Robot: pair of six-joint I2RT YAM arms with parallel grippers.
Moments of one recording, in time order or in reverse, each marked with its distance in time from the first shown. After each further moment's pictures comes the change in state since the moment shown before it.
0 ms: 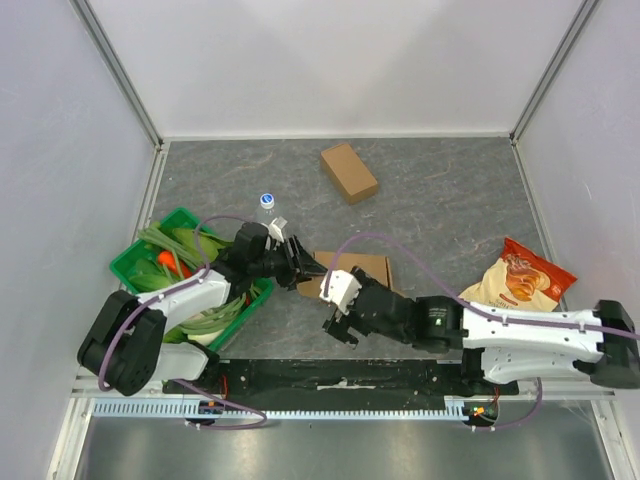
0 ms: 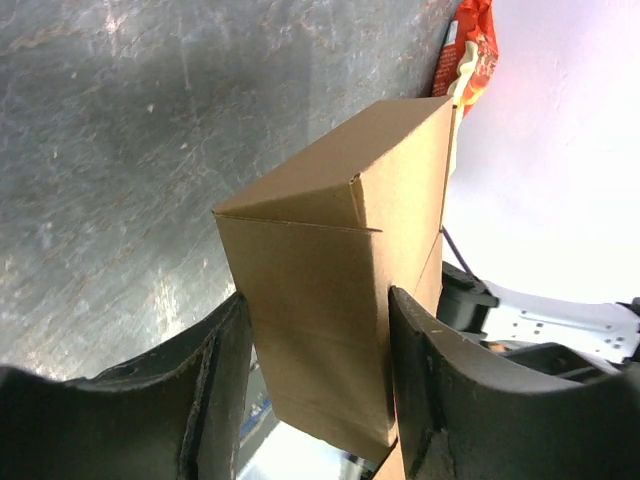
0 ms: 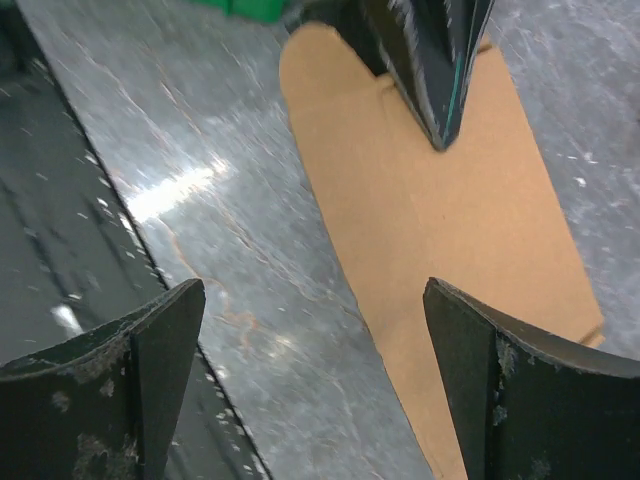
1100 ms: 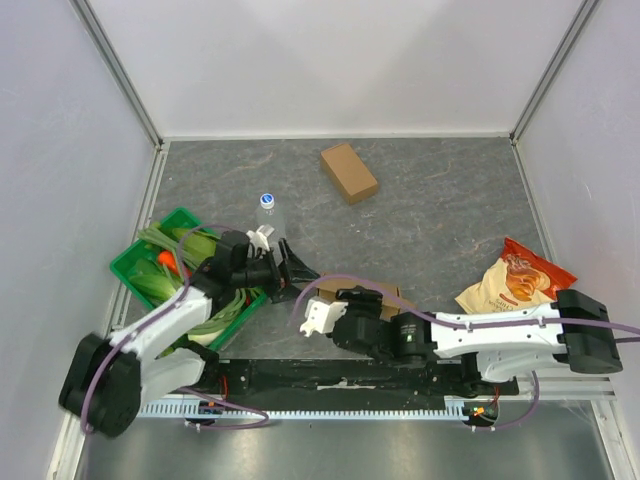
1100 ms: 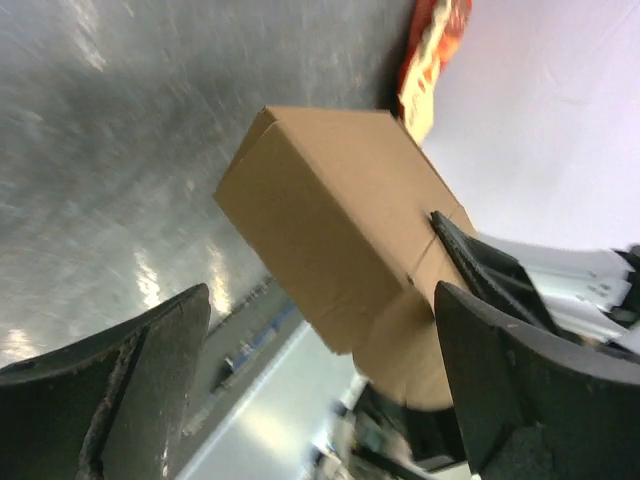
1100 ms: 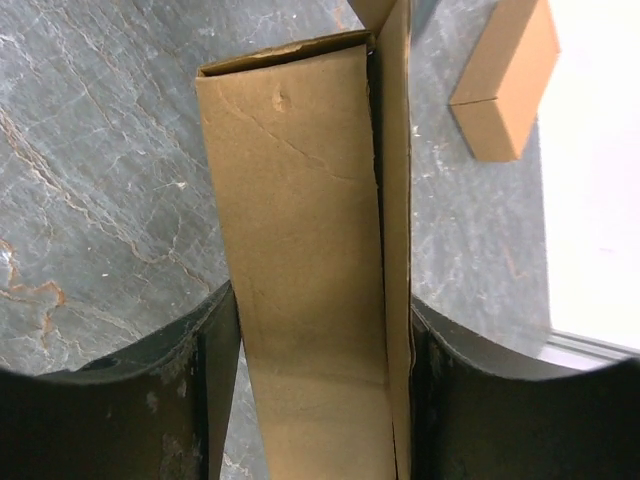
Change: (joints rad) left arm 0.086 -0.168 -0.061 -0.145 0.178 -0.023; right arm 0.200 0.212 -0.028 0.005 0.504 -0.346
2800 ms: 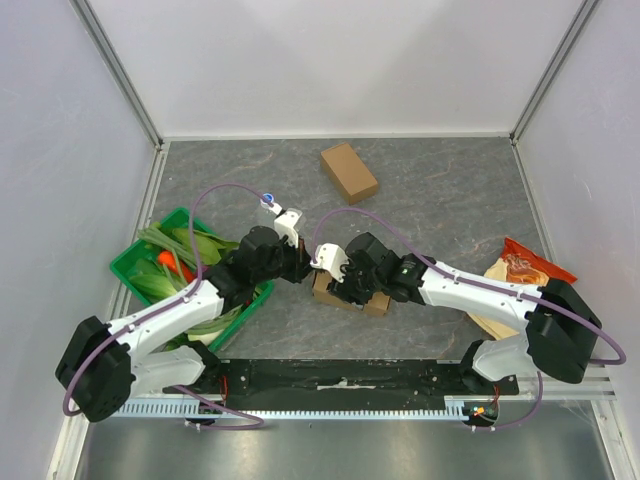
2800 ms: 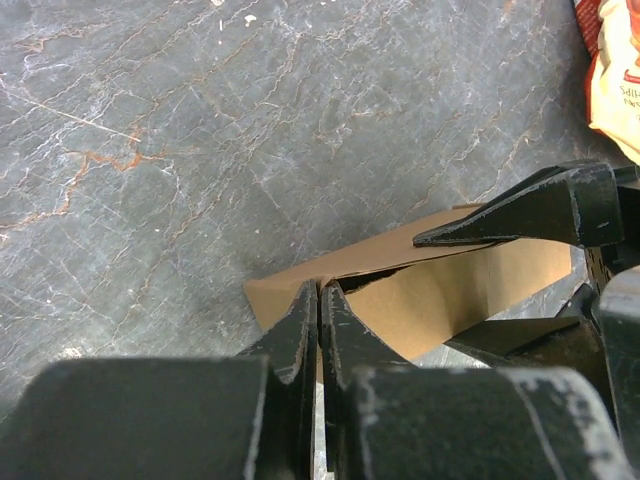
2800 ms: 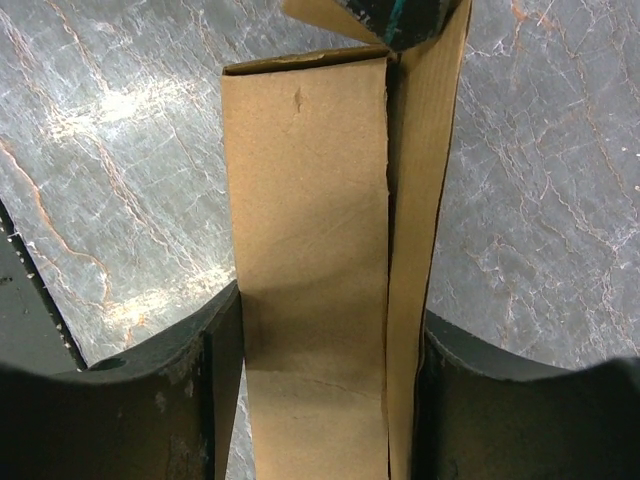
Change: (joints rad) left arm -0.267 -0.018 0.139 -0.011 -0.597 0.689; right arm -0.547 0.120 0.103 -0.024 -0.912 0.013
